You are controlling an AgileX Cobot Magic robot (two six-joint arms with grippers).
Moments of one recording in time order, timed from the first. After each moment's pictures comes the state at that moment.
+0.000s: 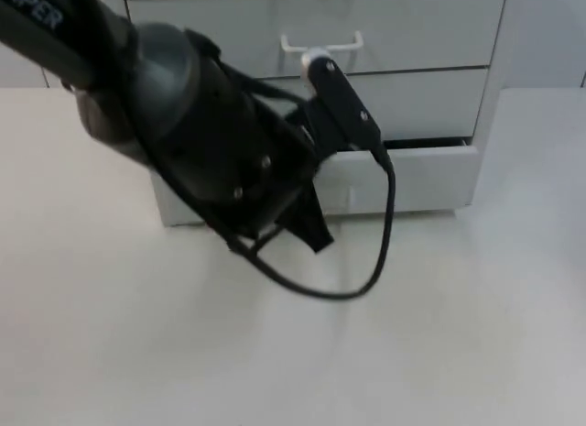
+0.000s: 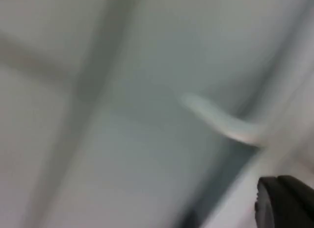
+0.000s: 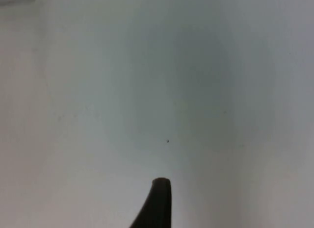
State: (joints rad) right arm 0.06 1.17 -0.72 -0.07 0.71 0.19; left arm -0.76 2.10 -1.10 1.73 0.63 -1.37
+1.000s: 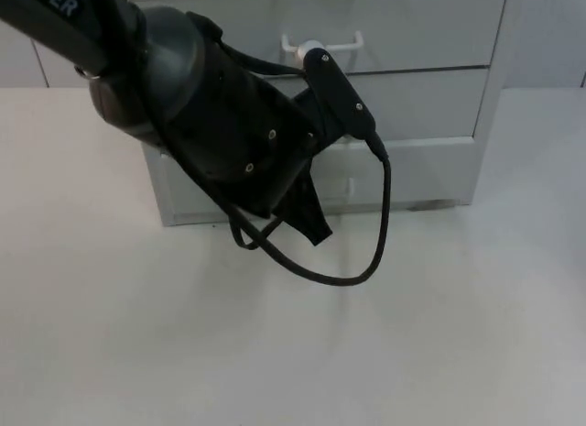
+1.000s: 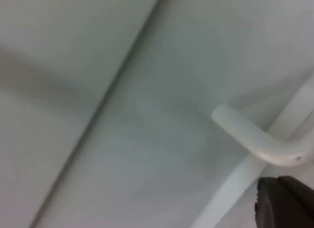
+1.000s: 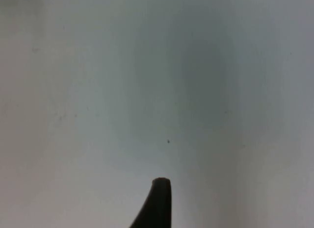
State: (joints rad) right arm 0.06 1.17 -0.72 -0.07 0.71 0.19; left arm -0.74 2.13 -1.16 1.64 0.60 -1.27
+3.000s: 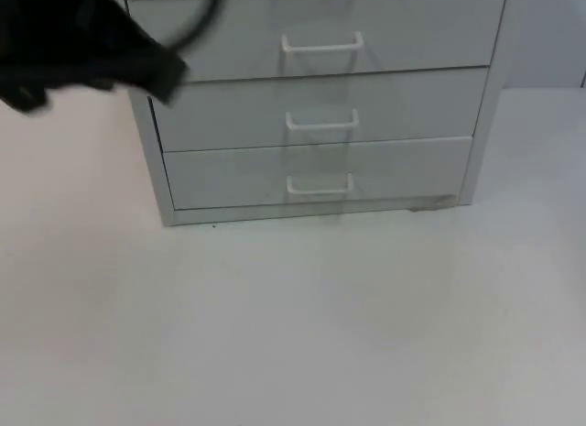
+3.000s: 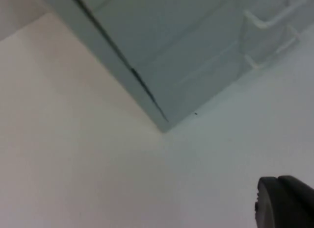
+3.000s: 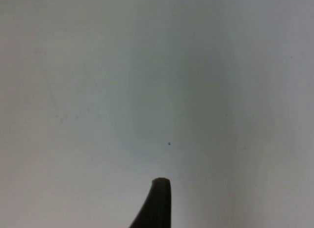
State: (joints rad) right arm 0.06 1.17 -0.72 -0.07 0.71 0.18; left arm -0.66 1.19 -0.90 0.47 0.69 -0.42
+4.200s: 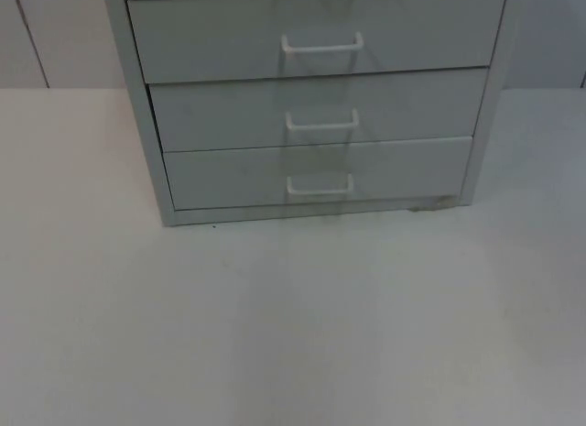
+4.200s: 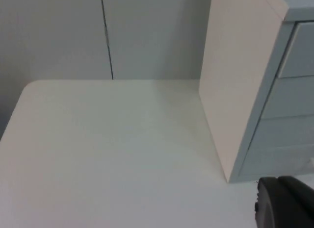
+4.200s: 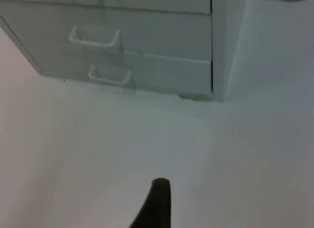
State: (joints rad) right arm 0.06 0.82 -0.72 0.50 0.71 -0.51; left arm -0.14 0.48 -0.77 0.10 0.79 -0.17
